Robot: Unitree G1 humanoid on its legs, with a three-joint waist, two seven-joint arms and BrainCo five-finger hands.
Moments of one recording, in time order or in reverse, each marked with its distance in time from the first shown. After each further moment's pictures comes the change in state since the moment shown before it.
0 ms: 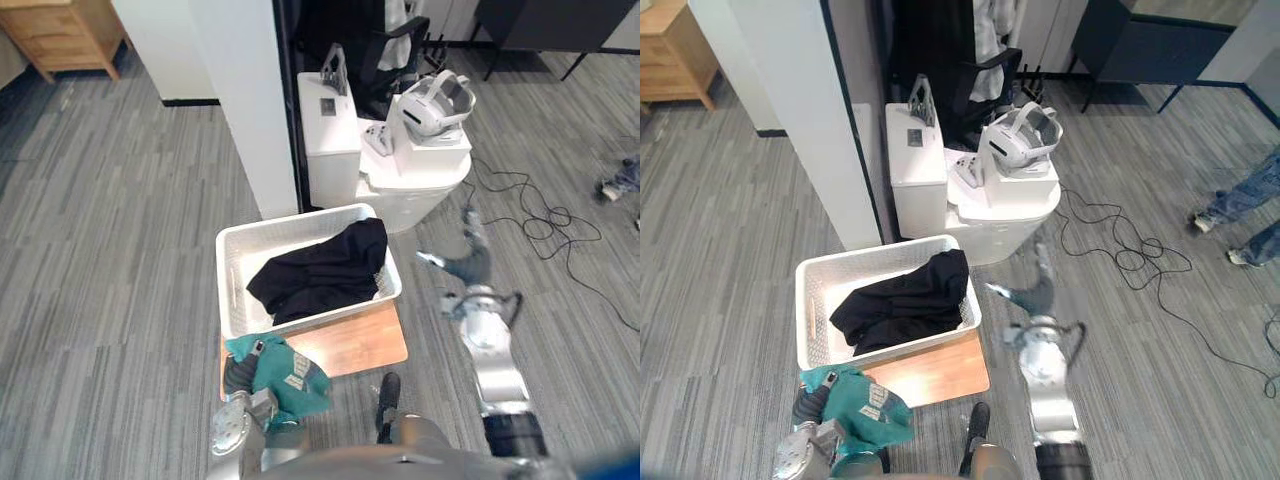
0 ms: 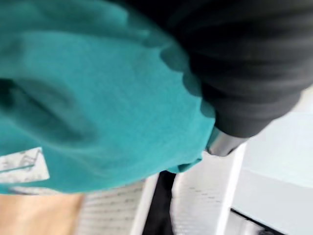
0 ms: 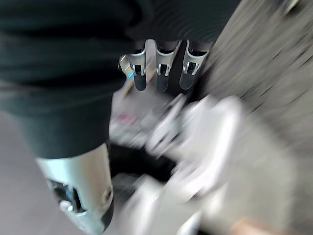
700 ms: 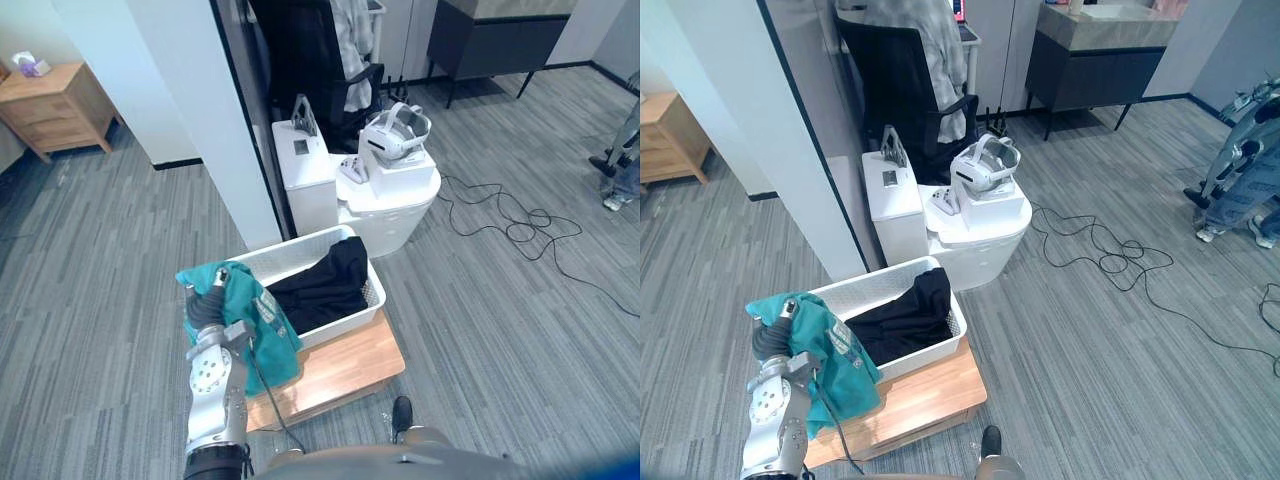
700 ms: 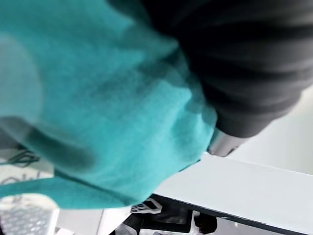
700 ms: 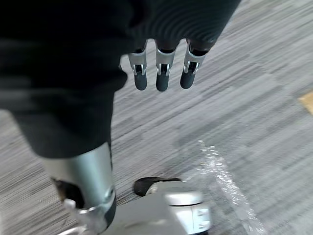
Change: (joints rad) left arm -0.209 0.087 0.022 -0.157 -0.007 -0.064 0.146; right arm 0.127 -0.022 -0.214 0.957 0.181 0.105 0.010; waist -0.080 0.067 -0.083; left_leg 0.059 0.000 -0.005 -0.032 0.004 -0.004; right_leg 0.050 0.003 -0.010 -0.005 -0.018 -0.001
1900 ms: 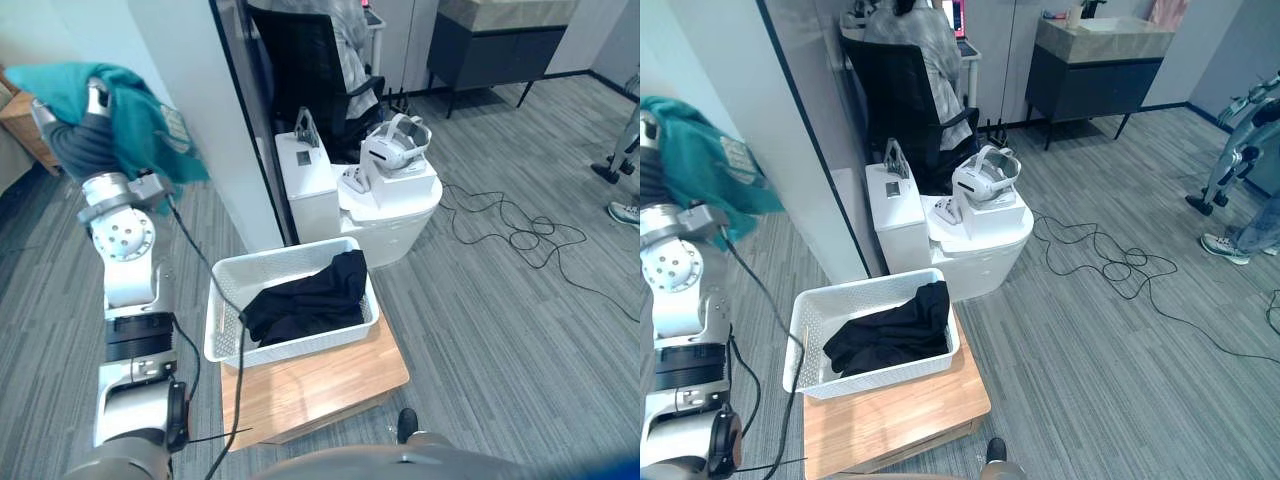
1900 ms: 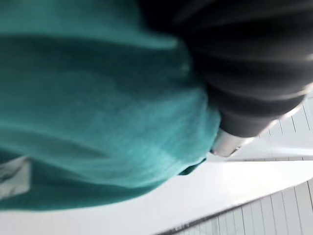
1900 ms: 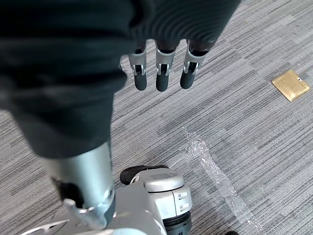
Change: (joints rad) left arm -0.586 0.440 0.056 0.003 0.007 -0.077 0.086; right arm -0.013 -0.018 -0.043 0.096 -0.003 0.007 0.067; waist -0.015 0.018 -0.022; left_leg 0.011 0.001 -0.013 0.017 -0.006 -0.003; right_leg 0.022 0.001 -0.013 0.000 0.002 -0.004
